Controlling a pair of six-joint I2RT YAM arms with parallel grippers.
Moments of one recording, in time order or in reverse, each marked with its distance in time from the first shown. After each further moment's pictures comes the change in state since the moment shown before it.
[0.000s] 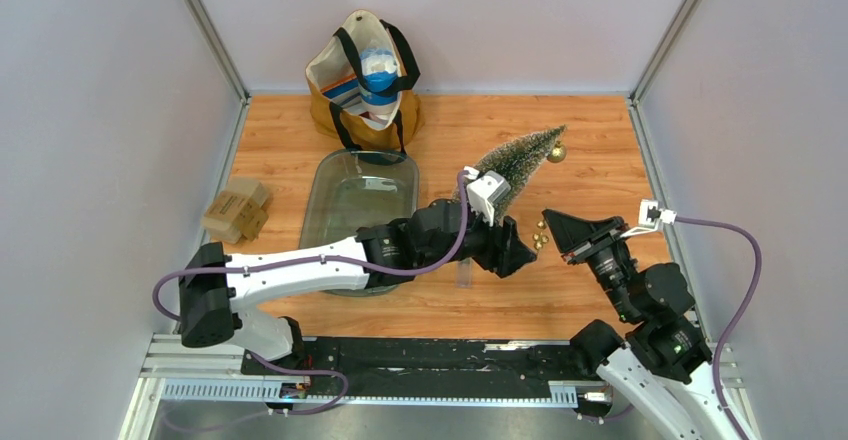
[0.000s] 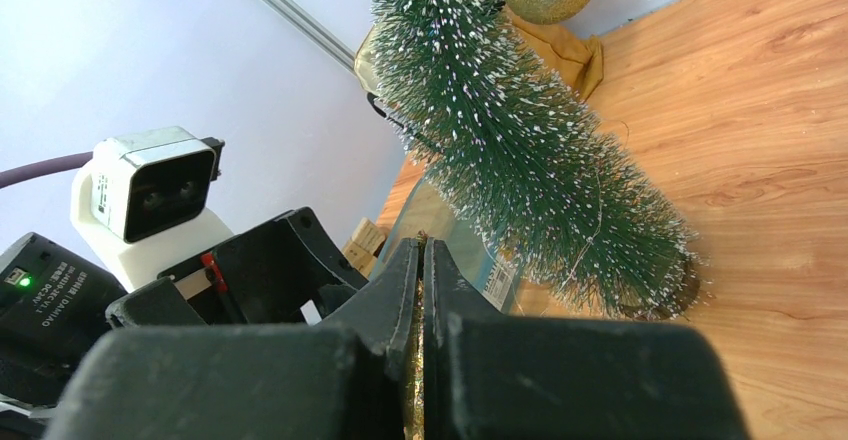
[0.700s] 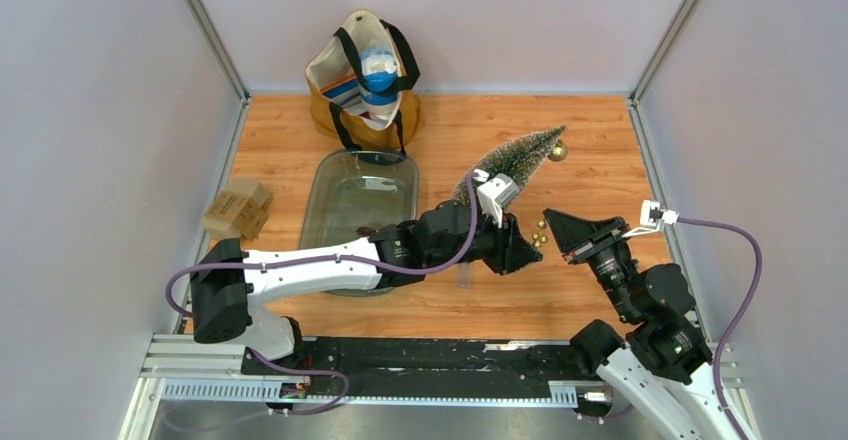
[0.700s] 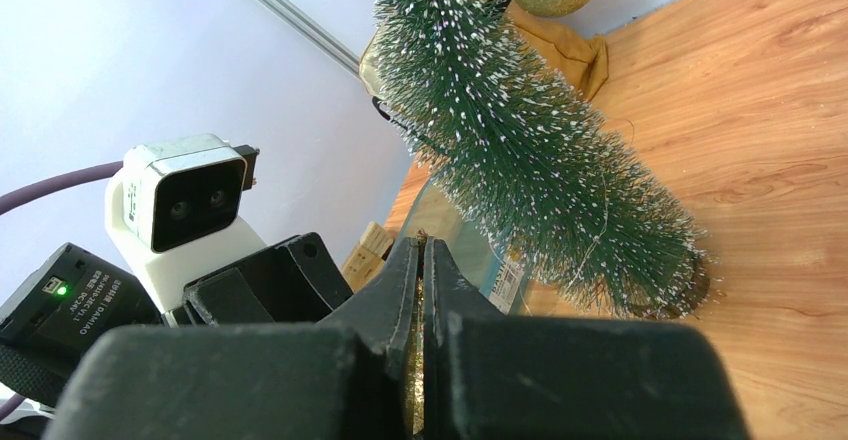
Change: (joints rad) left arm -0.002 0.065 -0.010 0.137 0.097 -0.073; right arm 0.000 -0.006 0.000 0.001 0.009 0.027
